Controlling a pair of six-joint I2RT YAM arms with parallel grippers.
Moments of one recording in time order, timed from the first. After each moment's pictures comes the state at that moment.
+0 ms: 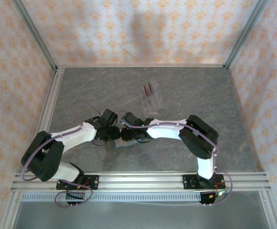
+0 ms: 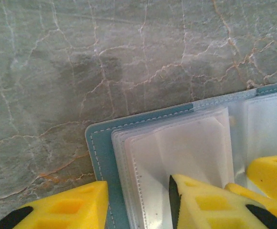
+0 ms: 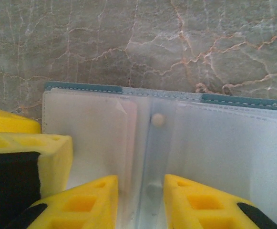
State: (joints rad) left arm -0.50 1.42 0.69 -0.48 0.03 -0.70; right arm 0.99 1.89 1.16 -0.28 -0.05 0.70
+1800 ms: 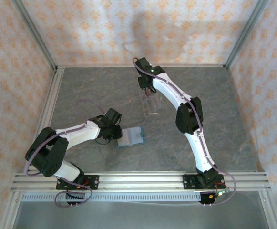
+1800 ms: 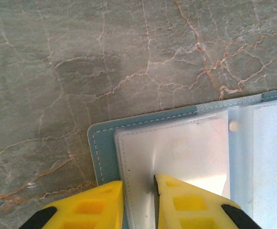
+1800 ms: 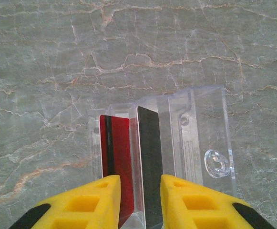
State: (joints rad) left arm -0.54 1.48 0.73 -0.44 0.03 -0.70; right arm 0.56 2.36 2.28 -0.99 0.30 0.31
